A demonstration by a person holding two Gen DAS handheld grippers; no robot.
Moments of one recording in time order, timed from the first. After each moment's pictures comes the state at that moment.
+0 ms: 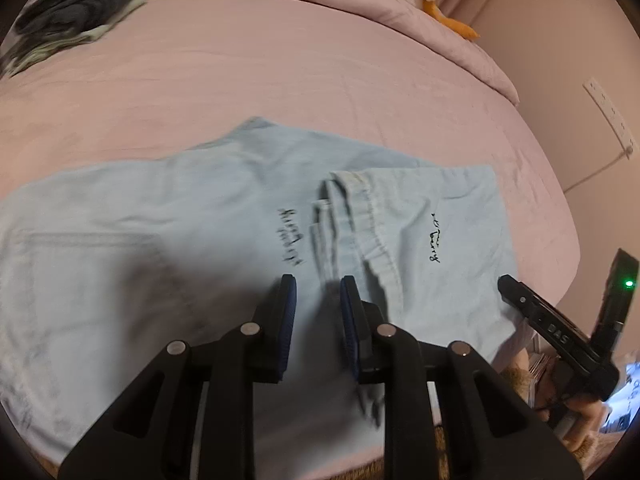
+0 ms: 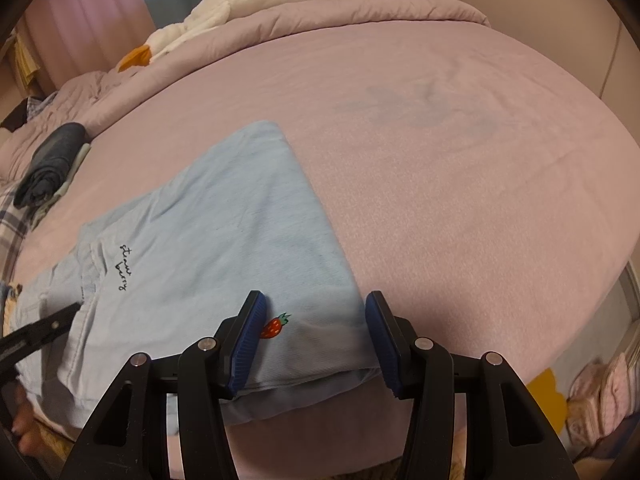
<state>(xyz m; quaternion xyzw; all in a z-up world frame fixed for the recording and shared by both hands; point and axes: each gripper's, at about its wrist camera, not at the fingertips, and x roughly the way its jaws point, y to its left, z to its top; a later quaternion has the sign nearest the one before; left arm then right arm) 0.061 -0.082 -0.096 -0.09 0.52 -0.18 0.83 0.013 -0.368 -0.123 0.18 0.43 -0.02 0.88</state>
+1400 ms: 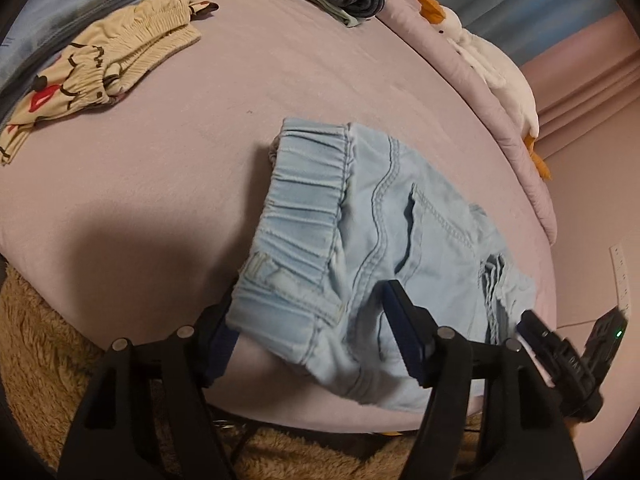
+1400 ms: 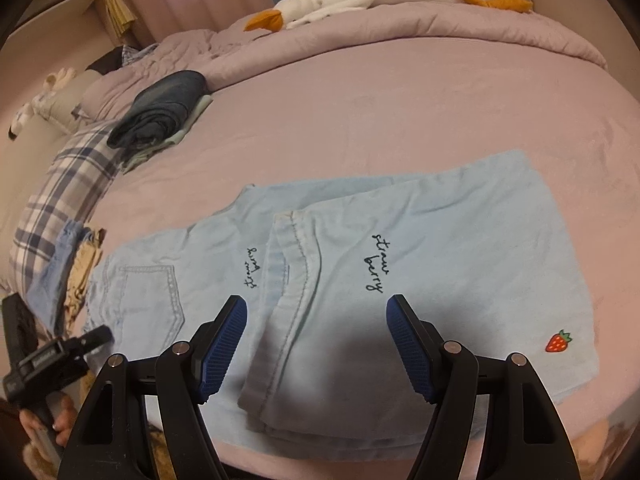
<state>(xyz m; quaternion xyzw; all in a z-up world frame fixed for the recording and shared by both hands) -0.008 0.130 -0.112 -0.30 0.49 -0.03 0.81 0.030 -0.252 -0.080 0.15 0.42 0.16 0.88</state>
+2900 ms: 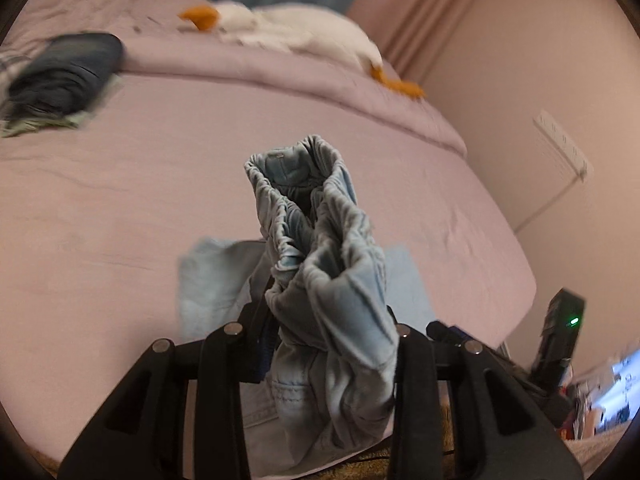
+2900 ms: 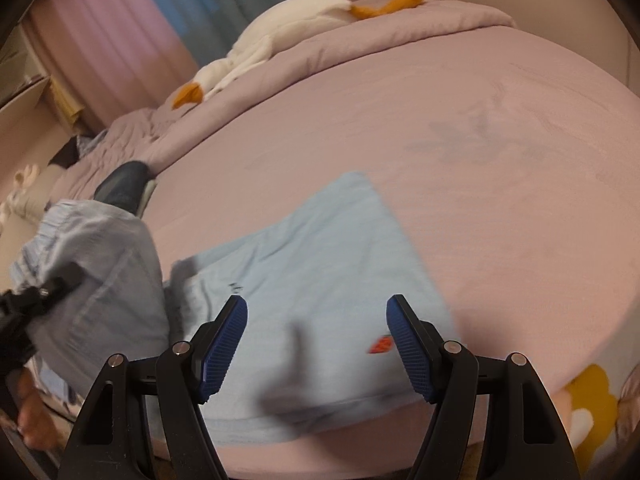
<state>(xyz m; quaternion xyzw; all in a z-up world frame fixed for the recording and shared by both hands) 0.046 -0.095 -0.016 -0.12 0.43 -0.25 0.86 -0.006 -0.354 -0.087 0.27 0.37 0.05 0.89</state>
